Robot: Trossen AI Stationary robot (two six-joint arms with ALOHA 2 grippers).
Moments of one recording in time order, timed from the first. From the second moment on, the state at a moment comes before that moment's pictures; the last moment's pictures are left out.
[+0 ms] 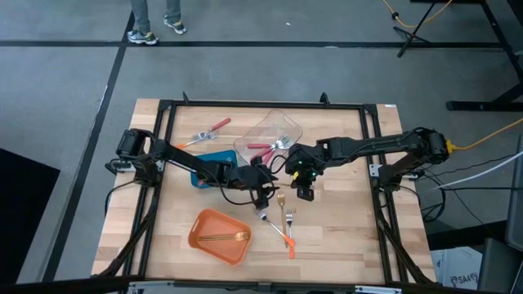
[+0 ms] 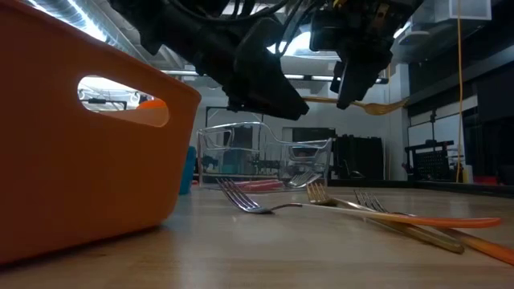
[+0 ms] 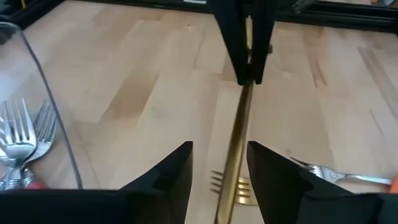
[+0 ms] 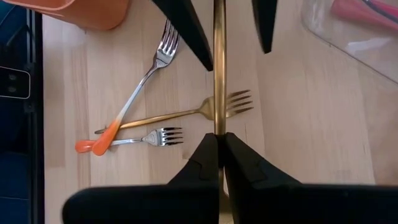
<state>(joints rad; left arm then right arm) -0.12 1.80 1.00 0.26 -0.26 -0.20 0.01 1.53 1.14 -0.68 -0.28 0.18</state>
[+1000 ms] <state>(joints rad) -0.13 1.80 1.00 0.31 -0.19 -0.20 0.01 1.53 1.14 -0.68 -0.28 0.18</state>
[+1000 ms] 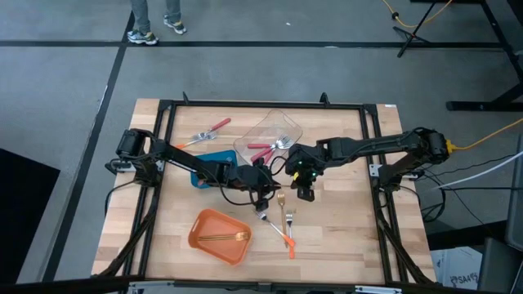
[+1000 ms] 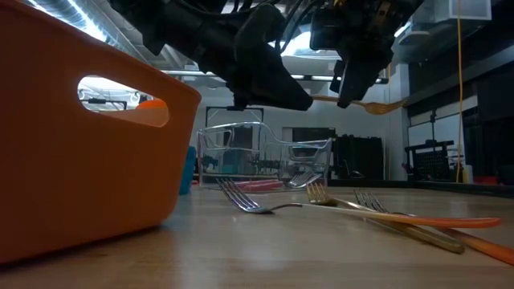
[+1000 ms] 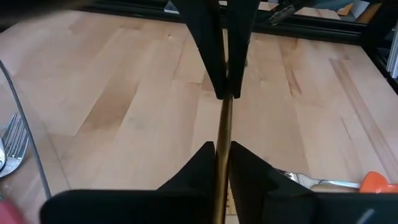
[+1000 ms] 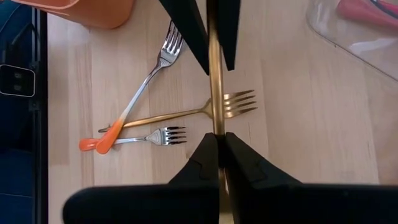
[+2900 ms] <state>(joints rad) -0.33 1.51 1.00 -0.06 -0.22 -0.43 -0.08 1.30 1.34 -1.03 0.04 -0.01</state>
